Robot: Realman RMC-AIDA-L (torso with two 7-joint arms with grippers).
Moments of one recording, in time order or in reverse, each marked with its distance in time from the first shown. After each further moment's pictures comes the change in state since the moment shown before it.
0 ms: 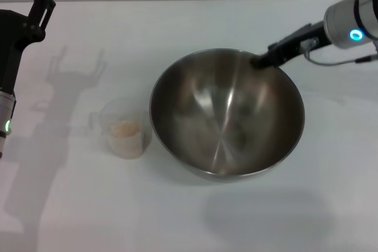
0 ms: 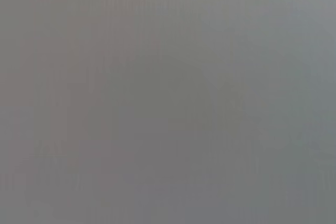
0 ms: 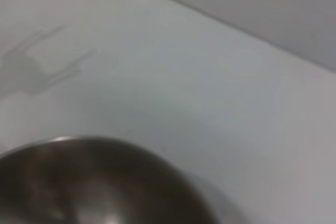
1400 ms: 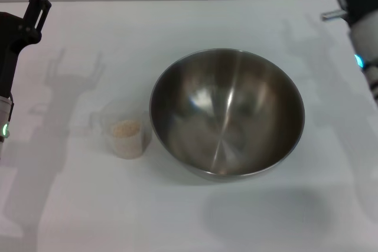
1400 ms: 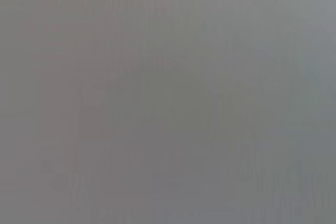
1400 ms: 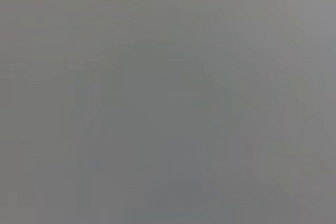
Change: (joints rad) left arm 0.014 -0.003 0.002 -0.003 0.000 0.029 -0.007; right arm -0.352 0.008 -0.737 0.363 -0.011 -2.181 0.276
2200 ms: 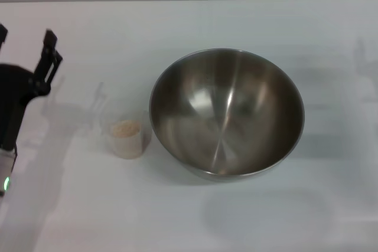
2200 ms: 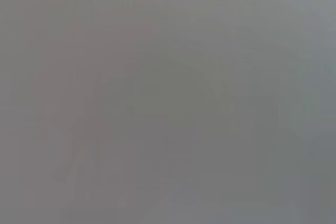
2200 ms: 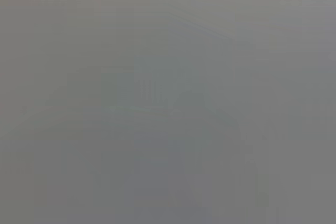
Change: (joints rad) left arm 0.131 0.001 0.144 -0.026 0.000 0.042 0.011; right arm 0.046 -0.005 0.034 0.538 0.085 -0.363 0.334
